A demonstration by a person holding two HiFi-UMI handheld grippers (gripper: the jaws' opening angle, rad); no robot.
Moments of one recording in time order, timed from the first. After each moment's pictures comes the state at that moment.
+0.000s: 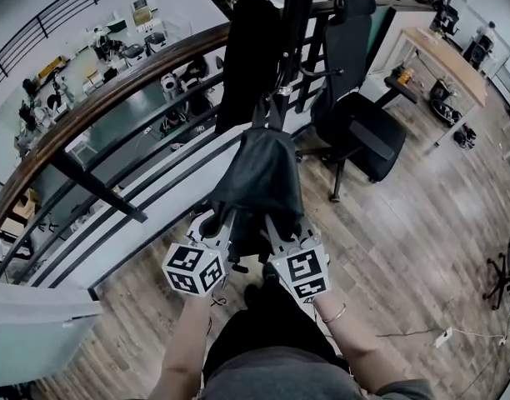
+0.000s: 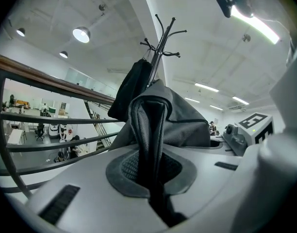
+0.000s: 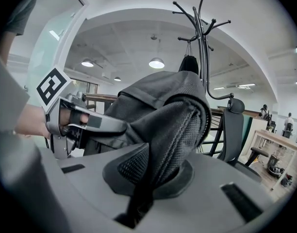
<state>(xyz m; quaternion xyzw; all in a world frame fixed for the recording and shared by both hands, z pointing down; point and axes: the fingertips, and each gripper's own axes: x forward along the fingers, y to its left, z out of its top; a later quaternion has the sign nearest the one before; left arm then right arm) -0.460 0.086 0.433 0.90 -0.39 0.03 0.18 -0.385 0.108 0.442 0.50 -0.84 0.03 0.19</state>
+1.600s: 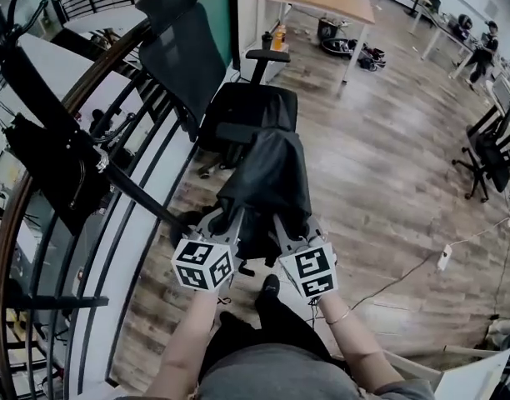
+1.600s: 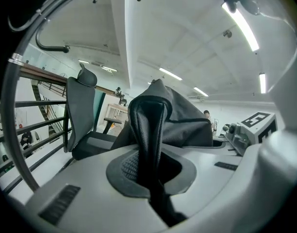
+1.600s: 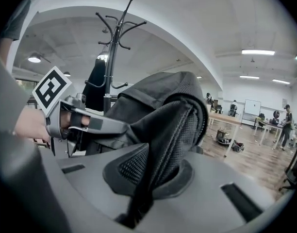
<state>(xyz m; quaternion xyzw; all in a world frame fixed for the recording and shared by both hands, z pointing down) -0.093 0.105 0.436 0.97 -0.15 0.10 0.17 -0.042 0.165 0.443 0.71 -0.67 0.11 0.16</state>
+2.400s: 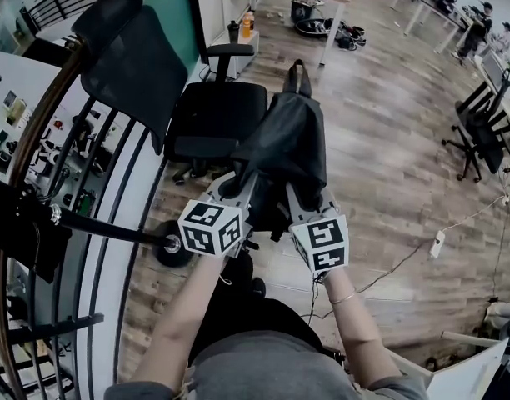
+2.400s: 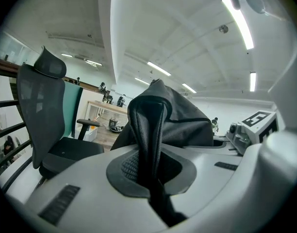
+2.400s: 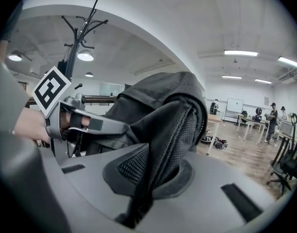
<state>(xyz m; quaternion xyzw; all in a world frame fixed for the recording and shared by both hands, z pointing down) 0.109 0.084 0.426 0.98 -0.06 0.11 0.15 0.147 0.153 0.434 0.78 -0.60 0.12 0.15</state>
